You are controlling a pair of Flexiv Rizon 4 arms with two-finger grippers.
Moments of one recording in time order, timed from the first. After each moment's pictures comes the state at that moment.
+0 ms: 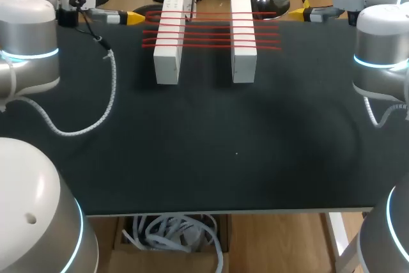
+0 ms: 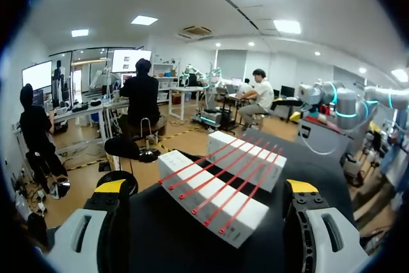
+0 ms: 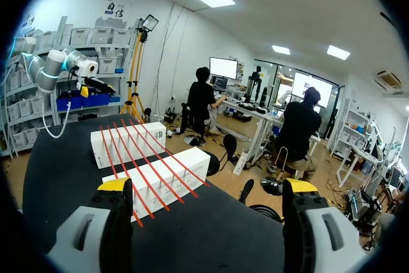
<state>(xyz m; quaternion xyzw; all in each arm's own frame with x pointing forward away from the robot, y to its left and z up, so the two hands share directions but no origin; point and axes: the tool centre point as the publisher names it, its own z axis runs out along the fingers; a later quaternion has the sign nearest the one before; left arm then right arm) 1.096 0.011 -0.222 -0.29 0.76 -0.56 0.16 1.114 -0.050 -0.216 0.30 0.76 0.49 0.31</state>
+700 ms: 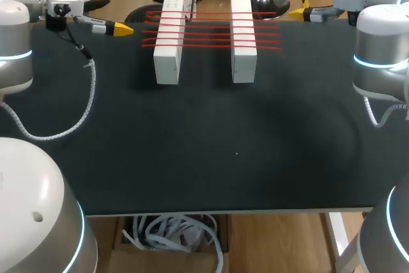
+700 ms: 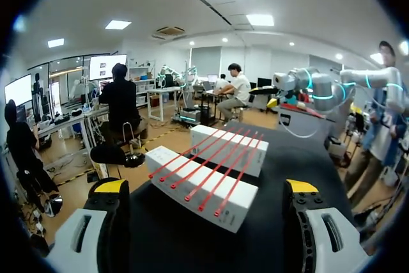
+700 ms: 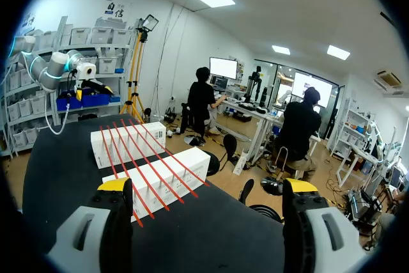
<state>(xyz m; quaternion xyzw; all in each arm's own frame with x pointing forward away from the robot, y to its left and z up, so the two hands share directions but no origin) 1.075 0.023 -0.231 -0.22 0.78 -0.57 0.13 1.114 -0.050 -0.216 0.30 0.76 0.49 0.31</state>
